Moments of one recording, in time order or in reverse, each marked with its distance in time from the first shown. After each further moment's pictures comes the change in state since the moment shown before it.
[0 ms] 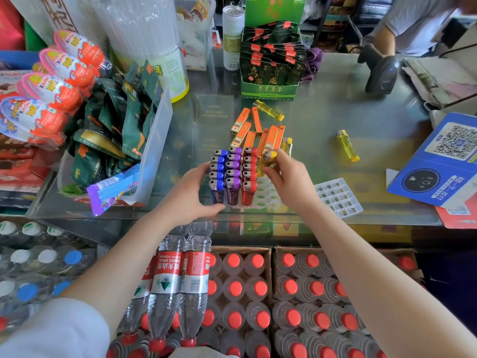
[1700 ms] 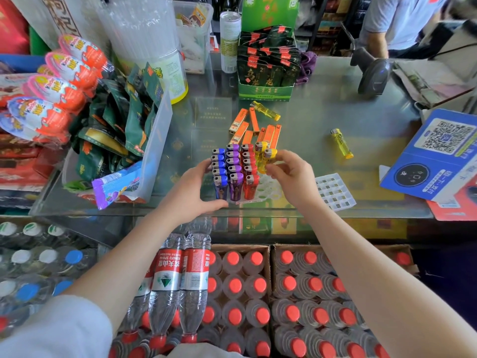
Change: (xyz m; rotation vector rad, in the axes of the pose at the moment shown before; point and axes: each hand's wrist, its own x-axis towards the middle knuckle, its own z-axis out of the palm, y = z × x) left_hand -0.006 0.012 0.001 0.085 0.023 -0.045; right_hand -0.010 0.004 -0.003 0.282 0.119 0.222
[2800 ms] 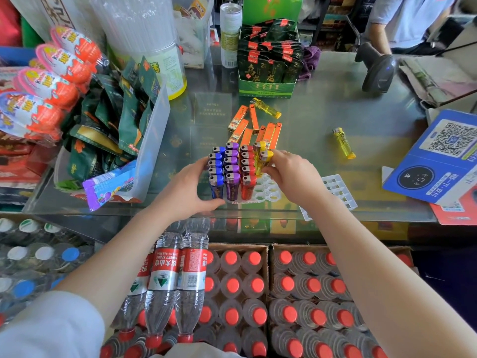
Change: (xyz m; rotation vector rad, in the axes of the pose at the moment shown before) left_hand 0.005 -0.003 -0.003 0.013 -0.011 0.011; right_hand 0.014 -0.008 -0.012 -0.699 -0.198 -0.314
